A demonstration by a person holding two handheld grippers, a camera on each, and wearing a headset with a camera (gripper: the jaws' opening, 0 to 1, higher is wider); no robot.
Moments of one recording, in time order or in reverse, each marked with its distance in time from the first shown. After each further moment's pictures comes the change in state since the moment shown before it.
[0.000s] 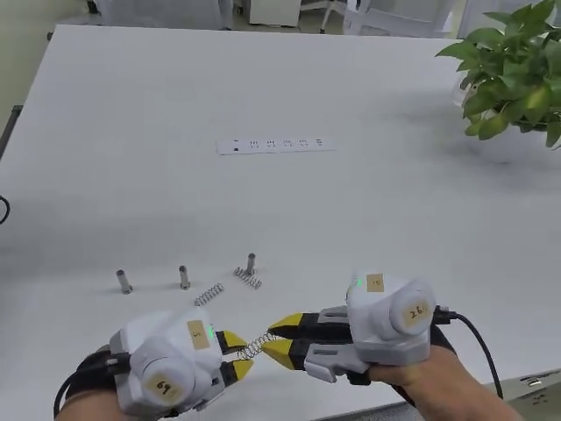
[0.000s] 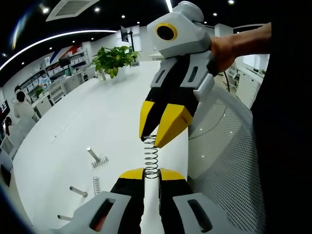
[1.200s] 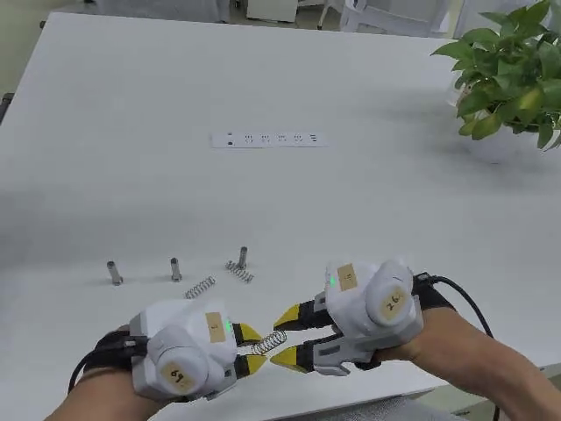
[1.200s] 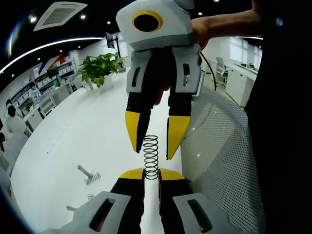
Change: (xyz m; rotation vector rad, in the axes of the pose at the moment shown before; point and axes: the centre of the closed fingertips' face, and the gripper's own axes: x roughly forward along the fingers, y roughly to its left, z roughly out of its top) left arm 0.017 -0.020 0.023 0.102 -0.038 -0.089; right arm -0.015 0.006 -0.024 -0.354 0.310 0.114
